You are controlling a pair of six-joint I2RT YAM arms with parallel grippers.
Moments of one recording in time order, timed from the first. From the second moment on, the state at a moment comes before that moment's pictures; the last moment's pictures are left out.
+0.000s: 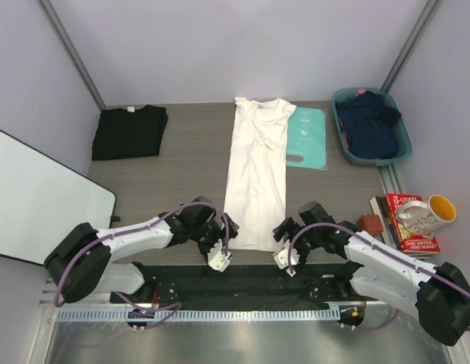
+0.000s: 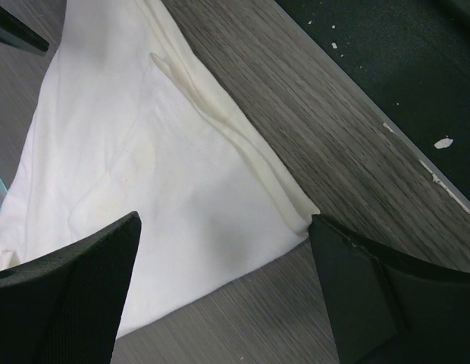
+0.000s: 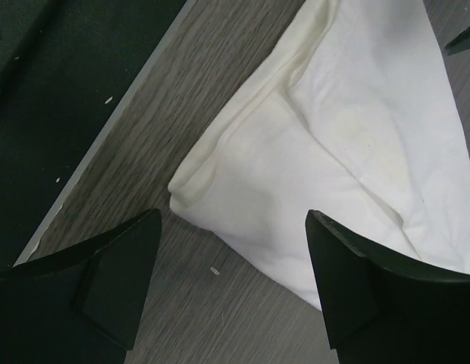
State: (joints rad) left arm -0.83 1.29 0.53 -0.21 0.54 1.57; right arm 0.65 0.93 0.36 -0.43 -0.54 -1.59
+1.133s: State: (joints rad) left arm -0.87 1.37 0.58 -0.28 0.46 1.46; right arm 0.75 1.06 0.36 -0.28 -0.50 -1.39
